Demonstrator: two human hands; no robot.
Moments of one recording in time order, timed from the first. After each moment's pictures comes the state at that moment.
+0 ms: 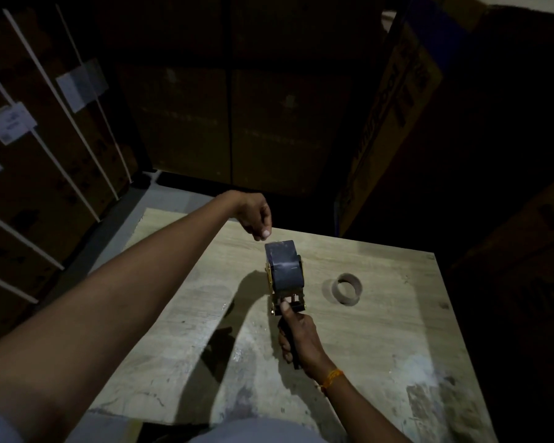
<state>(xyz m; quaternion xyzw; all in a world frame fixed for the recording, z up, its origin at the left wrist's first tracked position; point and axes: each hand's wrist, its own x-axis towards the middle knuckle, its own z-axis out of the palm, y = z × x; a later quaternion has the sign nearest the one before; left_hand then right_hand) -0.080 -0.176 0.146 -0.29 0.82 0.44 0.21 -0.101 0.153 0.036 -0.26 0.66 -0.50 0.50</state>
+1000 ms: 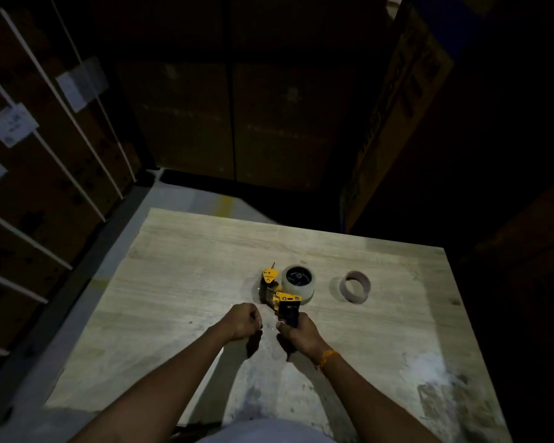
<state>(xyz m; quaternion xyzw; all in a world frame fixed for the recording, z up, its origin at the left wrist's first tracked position) 0.028 -0.022 -0.069 -0.41 0.79 0.43 0.13 -0.126 0.120 -0.061 -0.31 0.78 -0.31 0.45</state>
